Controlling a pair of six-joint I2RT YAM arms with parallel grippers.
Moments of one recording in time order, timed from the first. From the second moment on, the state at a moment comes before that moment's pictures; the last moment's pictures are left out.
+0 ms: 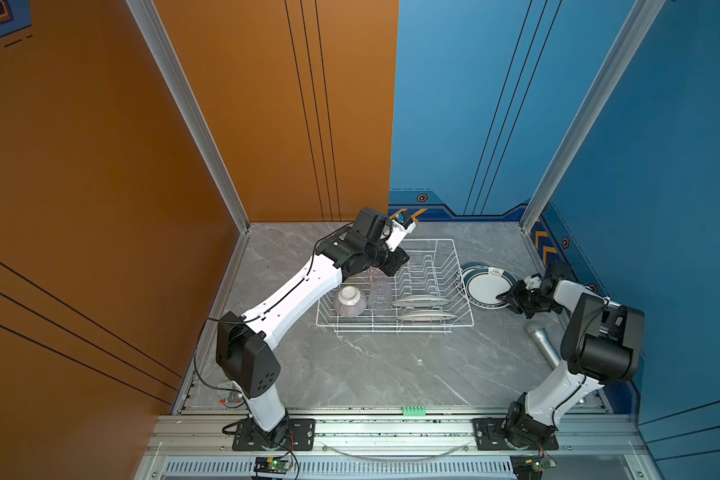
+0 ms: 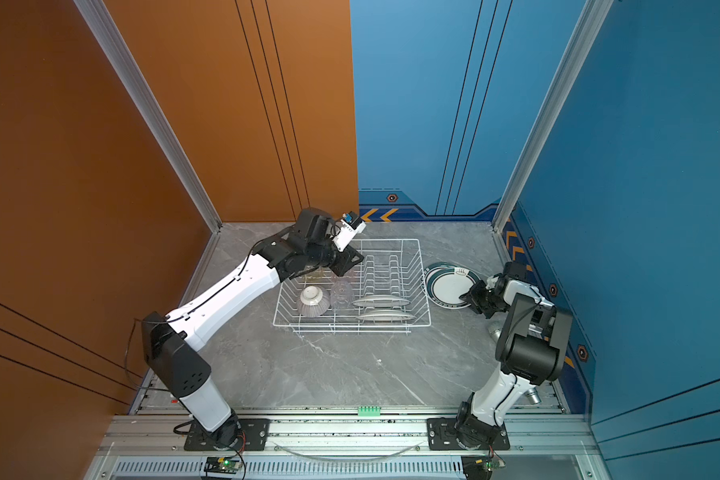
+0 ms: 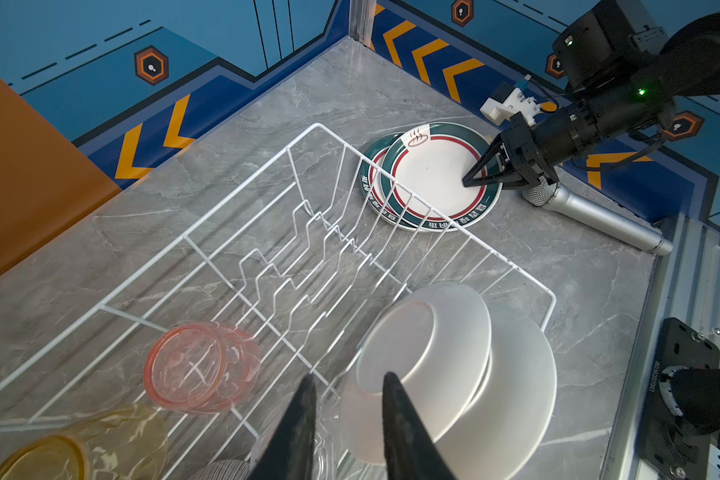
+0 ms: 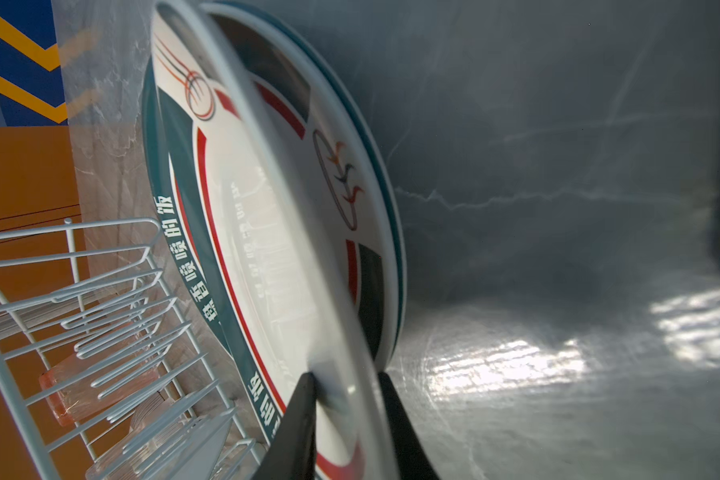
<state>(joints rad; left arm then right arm) -0.65 1.72 1.71 -0.65 0.24 0.06 -0.41 1.77 1.06 -0.55 -0.57 0.44</state>
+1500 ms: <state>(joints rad) -0.65 1.72 1.68 -0.66 0.23 0.08 -0.32 1.85 1.17 -0.66 -0.35 0.39</state>
